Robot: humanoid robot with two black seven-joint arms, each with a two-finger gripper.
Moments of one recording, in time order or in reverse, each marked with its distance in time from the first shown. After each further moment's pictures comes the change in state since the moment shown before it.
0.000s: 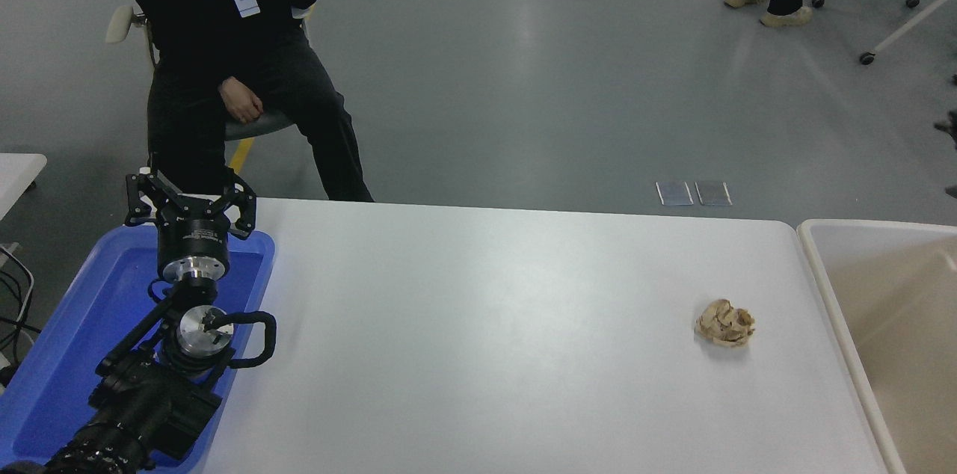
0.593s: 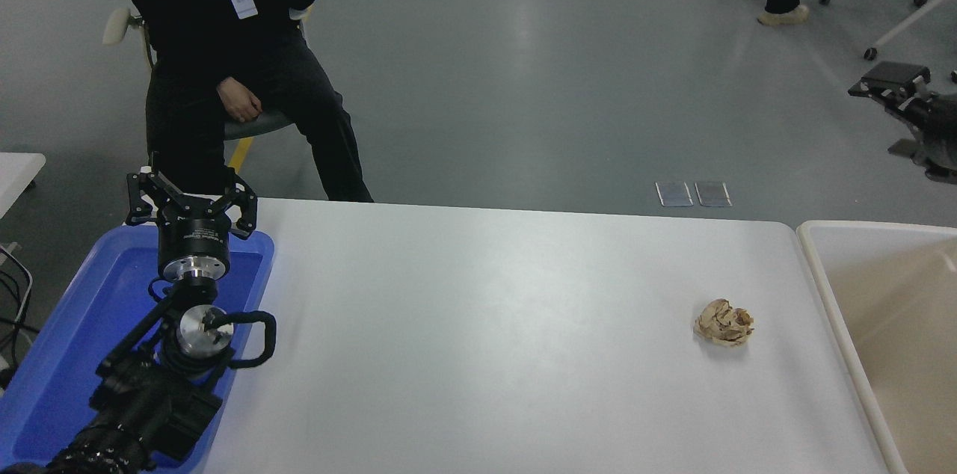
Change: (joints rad) left arm 0.000 0.000 0.000 0.000 0.001 0.000 0.000; right arm 0.564 -0.009 -0.621 0.408 -0.046 0.004 0.009
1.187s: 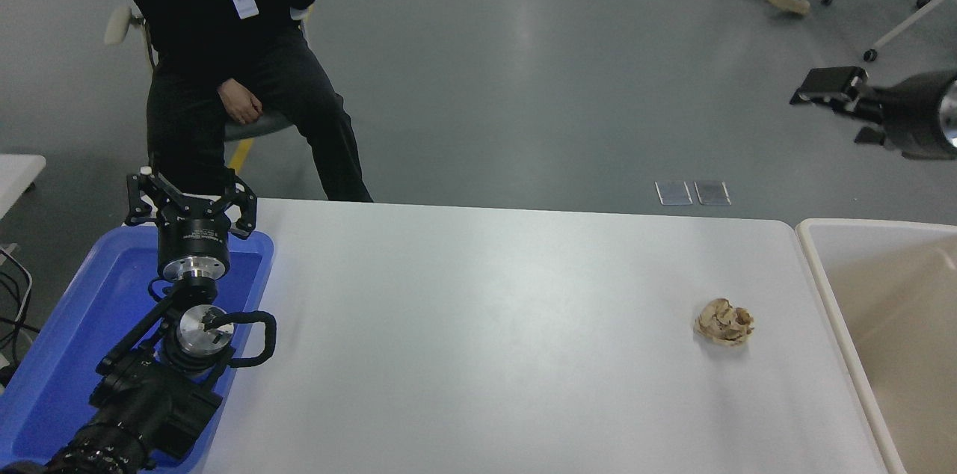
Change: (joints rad) left arm 0.000 0.000 0.000 0.000 -0.001 0.000 0.000; right arm 0.474 0.228 -0.376 0.328 -0.016 0.006 0.003
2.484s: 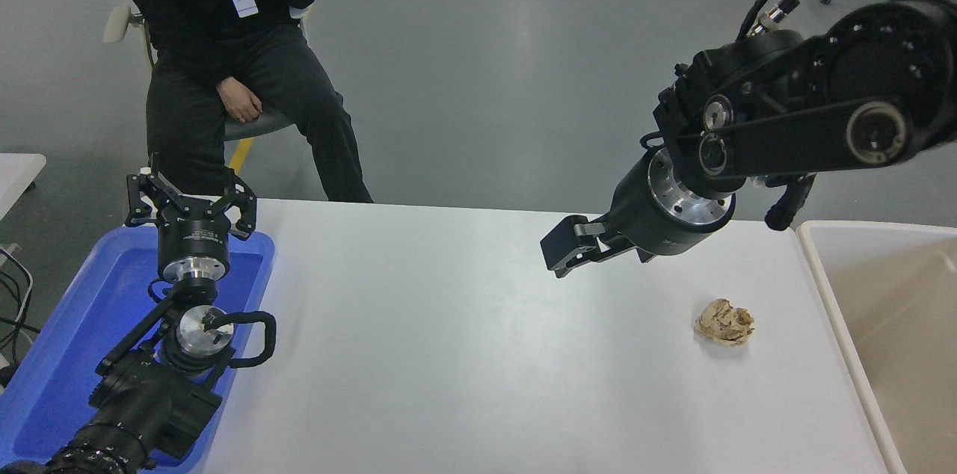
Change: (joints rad) left arm 0.000 0.000 0.000 0.000 0.000 0.000 0.000; right arm 0.138 0.597 0.126 0.148 0.272 0.344 -0.018
